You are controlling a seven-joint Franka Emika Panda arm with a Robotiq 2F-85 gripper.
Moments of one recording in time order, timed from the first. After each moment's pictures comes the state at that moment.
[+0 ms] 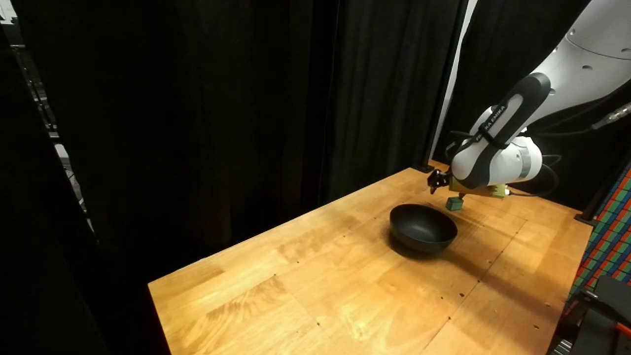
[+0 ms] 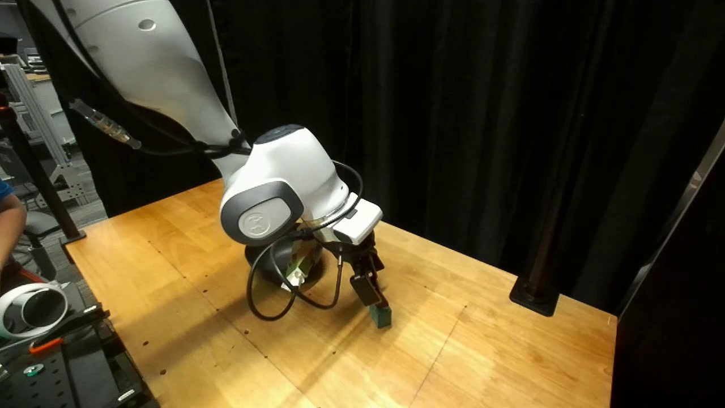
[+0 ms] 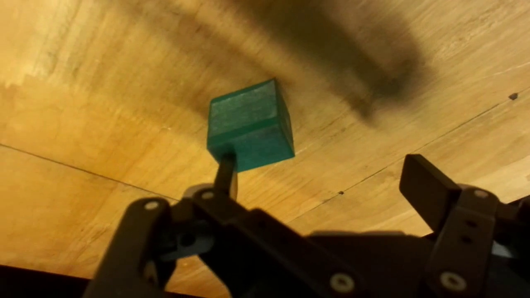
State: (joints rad) arm 0.11 0.66 -0.37 -2.18 0.30 3.20 0.34
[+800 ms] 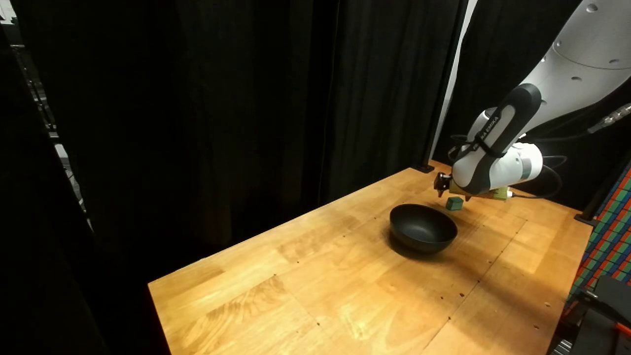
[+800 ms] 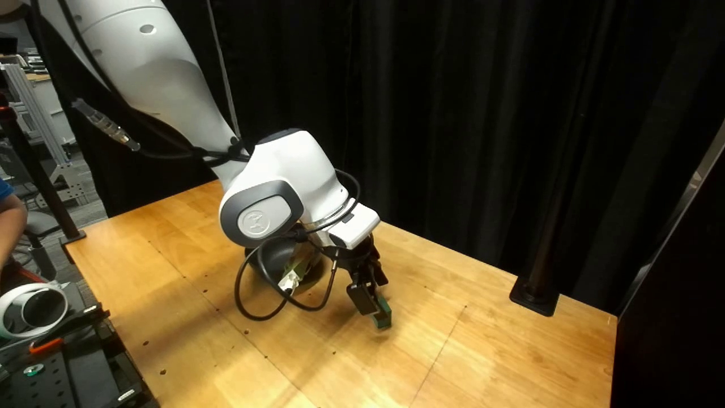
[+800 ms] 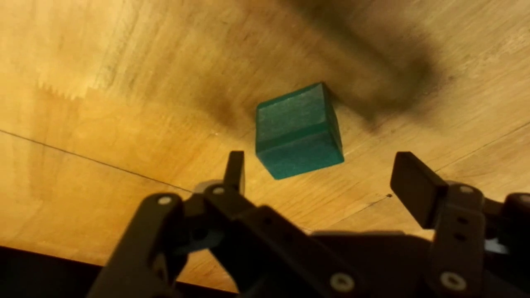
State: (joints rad) arm 0.27 0.71 -0.53 -2.18 0.31 3.15 0.46
